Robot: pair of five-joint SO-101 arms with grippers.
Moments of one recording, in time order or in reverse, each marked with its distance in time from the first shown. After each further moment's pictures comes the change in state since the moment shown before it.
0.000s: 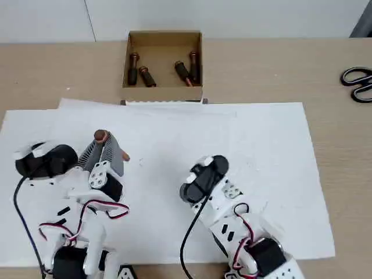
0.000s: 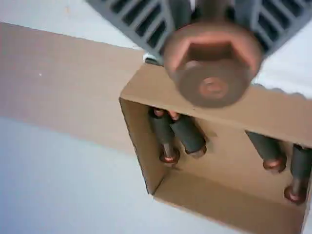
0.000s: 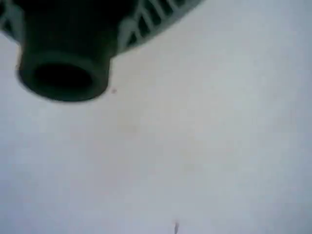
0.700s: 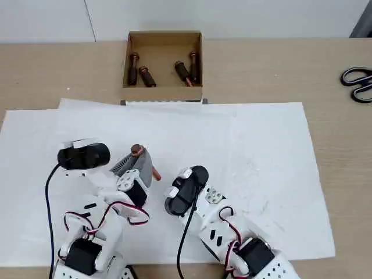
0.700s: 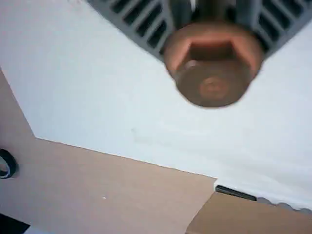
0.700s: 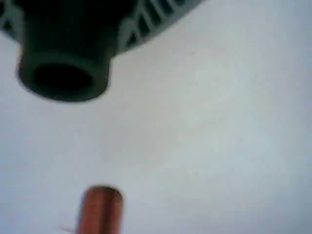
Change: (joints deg) left arm 13.7 0.0 8.0 0.0 6.8; right arm -8.2 -0.2 6.9 -9.1 0.0
